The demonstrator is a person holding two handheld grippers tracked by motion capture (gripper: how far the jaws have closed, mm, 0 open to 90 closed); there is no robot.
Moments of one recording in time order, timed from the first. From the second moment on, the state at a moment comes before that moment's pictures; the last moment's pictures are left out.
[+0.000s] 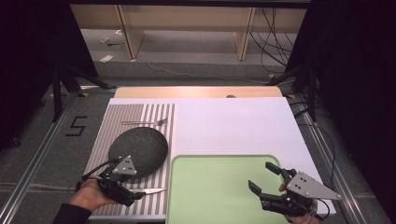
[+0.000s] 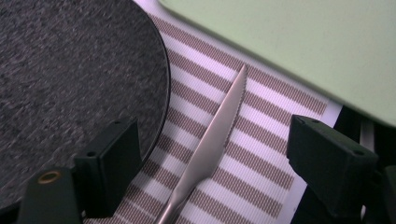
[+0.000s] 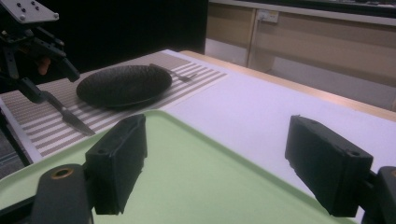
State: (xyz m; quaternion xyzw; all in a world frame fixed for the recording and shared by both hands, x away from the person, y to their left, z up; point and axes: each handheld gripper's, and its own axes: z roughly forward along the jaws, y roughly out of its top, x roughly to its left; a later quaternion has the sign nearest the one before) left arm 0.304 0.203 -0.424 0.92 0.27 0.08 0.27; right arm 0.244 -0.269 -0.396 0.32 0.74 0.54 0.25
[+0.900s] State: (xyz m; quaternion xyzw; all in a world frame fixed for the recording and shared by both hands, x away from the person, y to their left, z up) left arm 0.303 0.232 -0.438 0.94 0.28 0.06 0.20; right arm 0.244 -0.268 -0.396 0.32 0.74 0.54 0.25
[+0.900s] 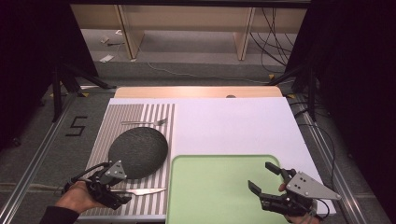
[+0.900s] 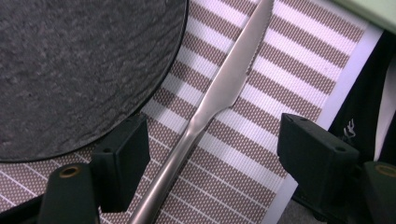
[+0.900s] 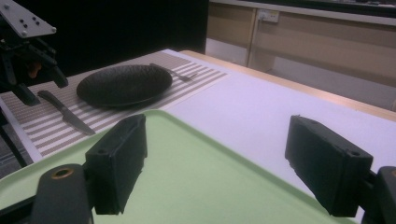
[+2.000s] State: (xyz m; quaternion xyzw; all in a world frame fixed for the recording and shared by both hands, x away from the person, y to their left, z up) left arm 0.322 0.236 -0.463 0.95 0.29 0.03 0.12; right arm 0.245 -0.267 -0.397 0.31 0.74 0.54 0.25
